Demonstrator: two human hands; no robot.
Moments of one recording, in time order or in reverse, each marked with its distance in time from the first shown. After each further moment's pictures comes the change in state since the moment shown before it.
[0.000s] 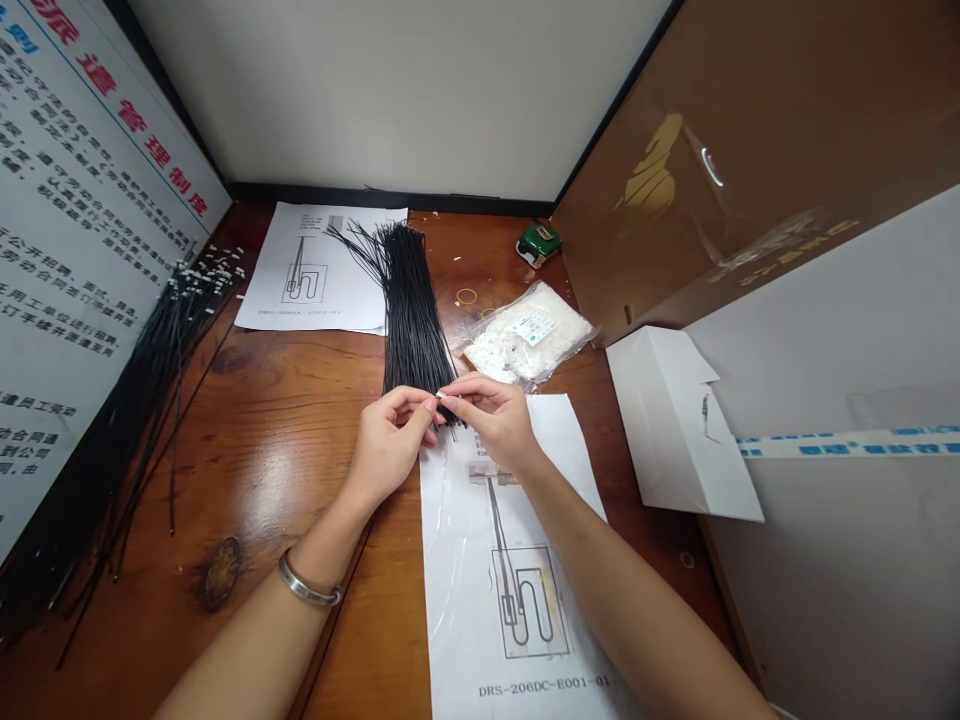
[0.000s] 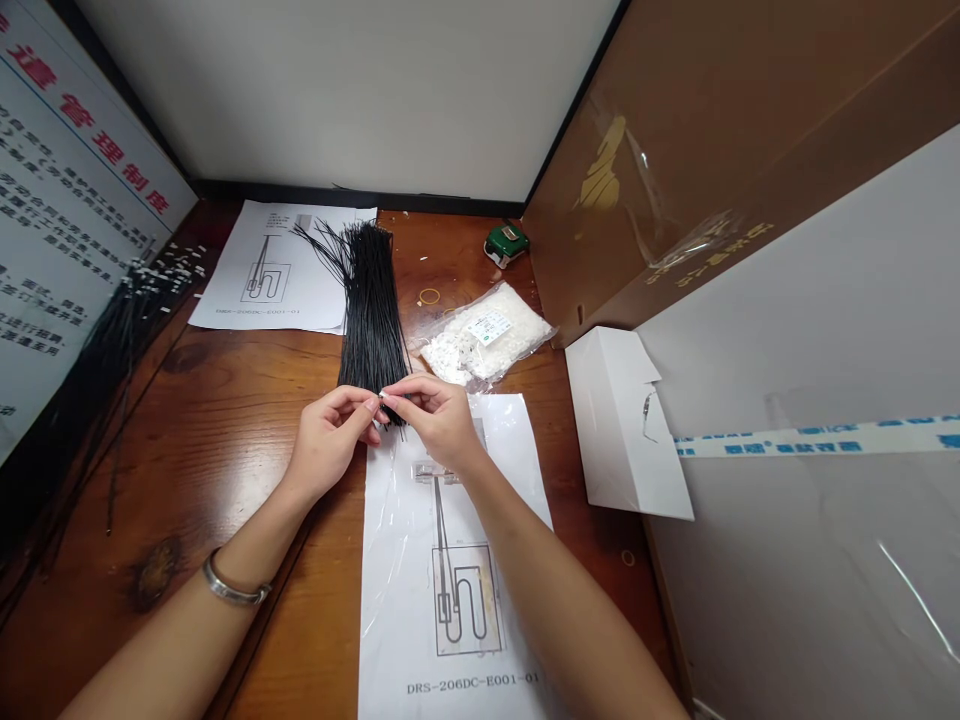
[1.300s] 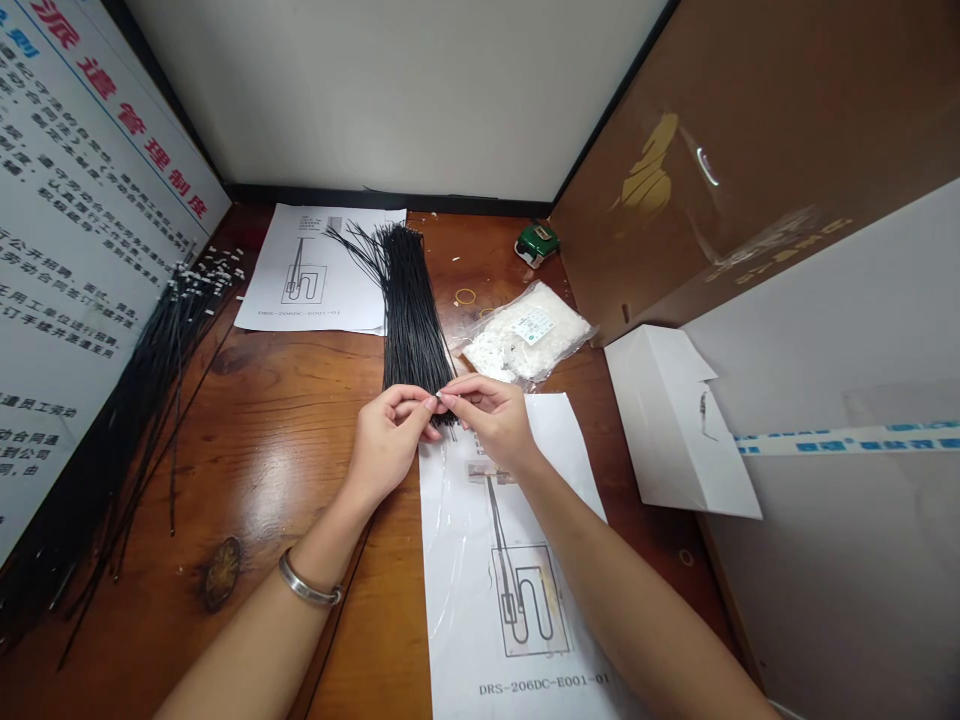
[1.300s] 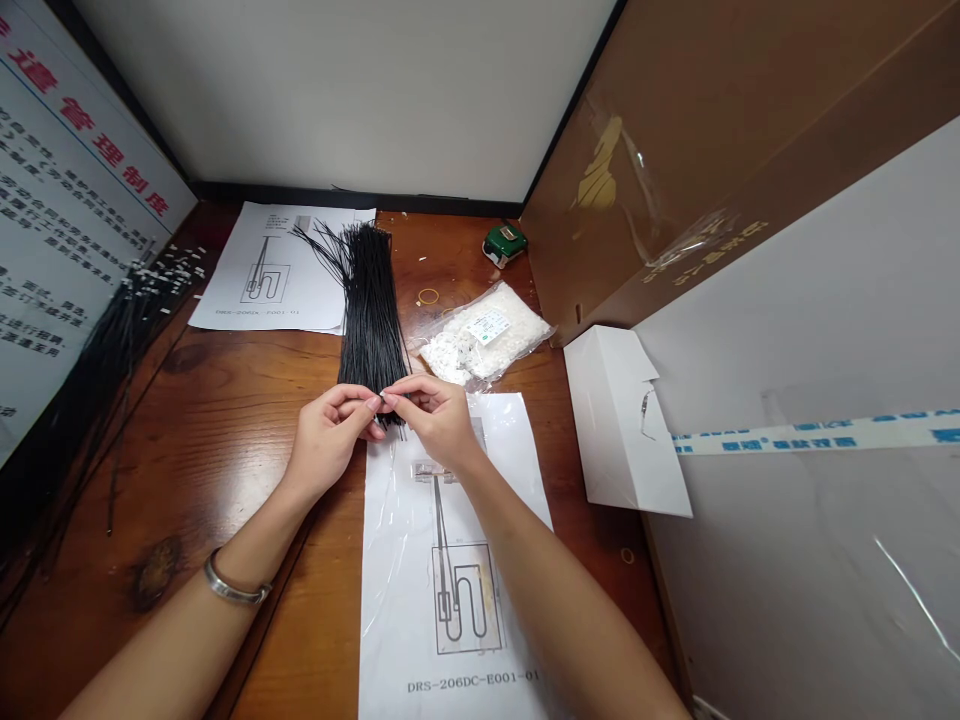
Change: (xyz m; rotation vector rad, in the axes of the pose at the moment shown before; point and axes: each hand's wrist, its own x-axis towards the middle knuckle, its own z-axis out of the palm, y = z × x) left_hand 0.002 -0.001 0.002 -0.101 0.030 -0.059; right_hand -0.001 -0.004 0.003 0.032 0.006 0.058
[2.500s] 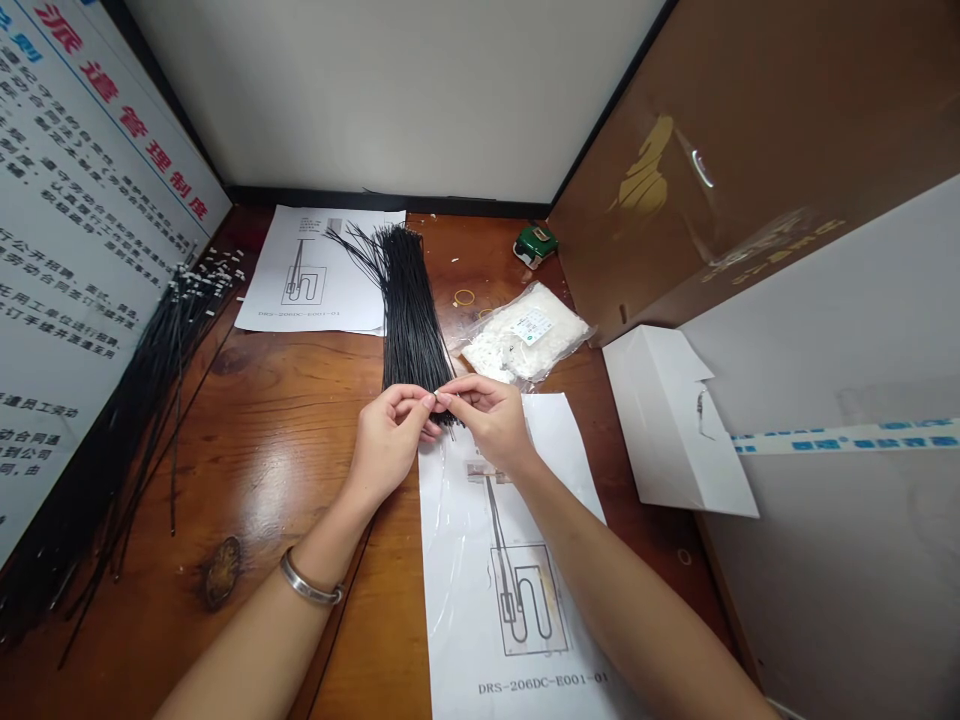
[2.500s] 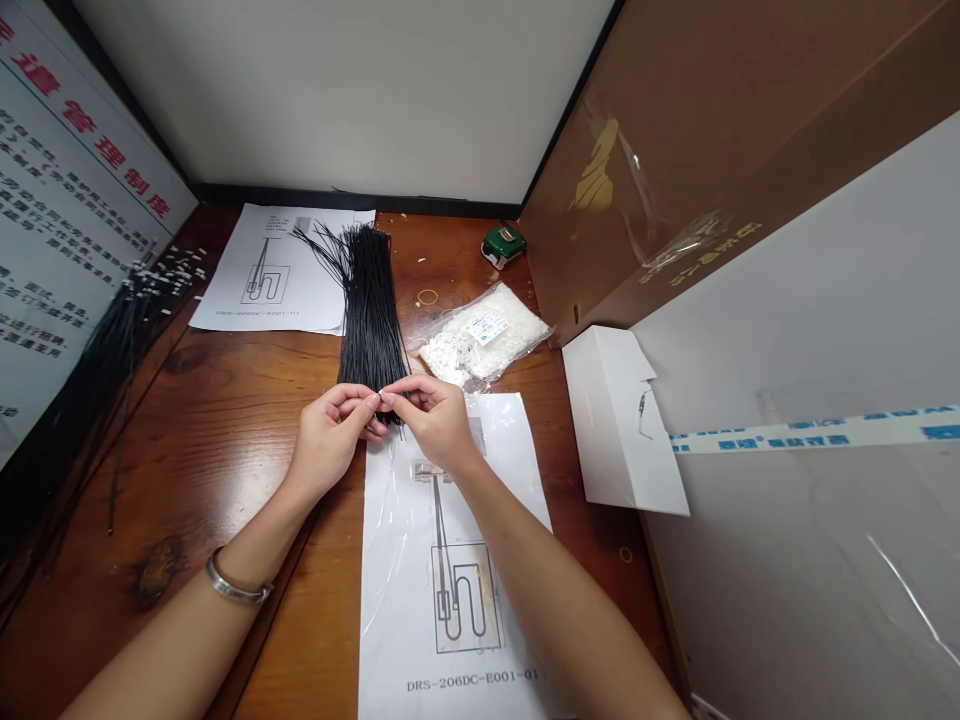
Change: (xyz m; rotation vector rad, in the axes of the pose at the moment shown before) left_hand 0.000 -0.001 0.001 0.002 0.018 -0.016; right_hand -0.002 -0.001 0.004 -0.049 0.047 0.035
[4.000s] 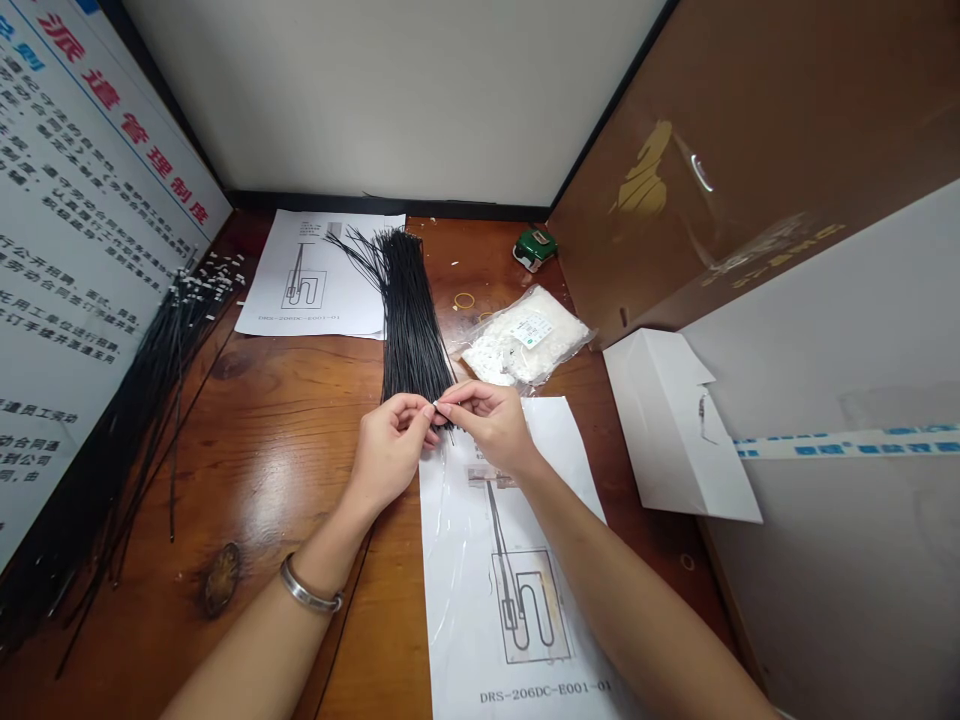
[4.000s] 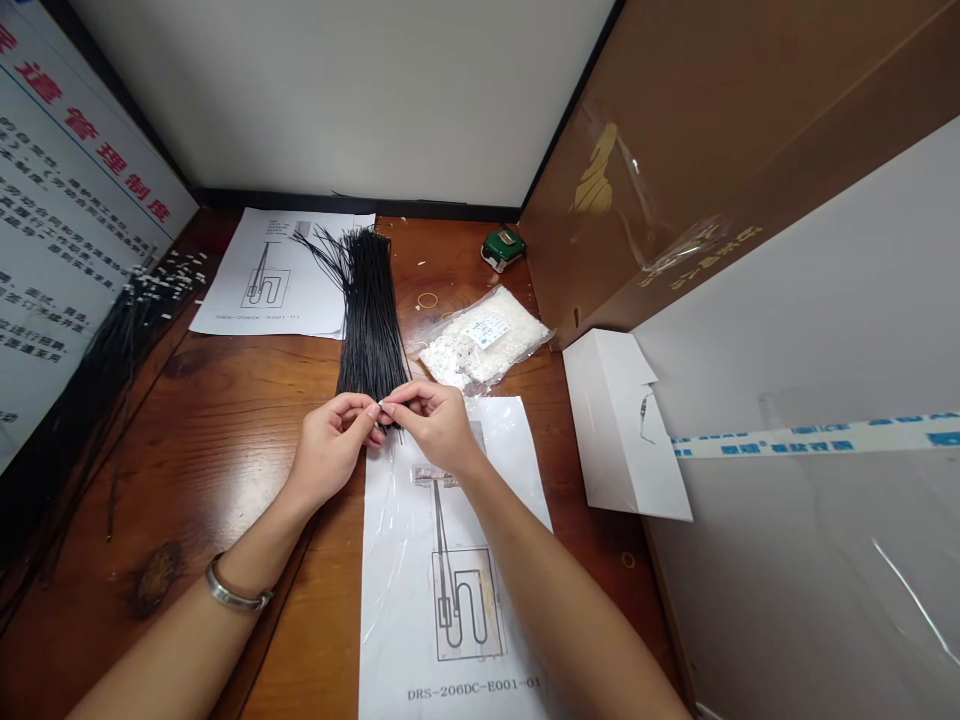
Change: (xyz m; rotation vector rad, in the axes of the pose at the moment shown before) left_hand -0.001 -0.006 -0.002 0.107 -0.029 0.052; right_hand 0.003 0.000 -0.005 0.104 -0.102 -0.002
